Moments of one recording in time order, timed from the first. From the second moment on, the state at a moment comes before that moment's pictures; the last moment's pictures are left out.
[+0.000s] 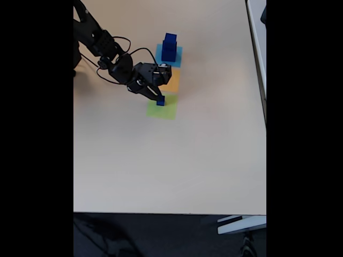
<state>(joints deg) 25.0 88.9 139.7 -15.5 74.6</state>
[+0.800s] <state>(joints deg) 25.0 88.9 139.7 -15.5 73.2</state>
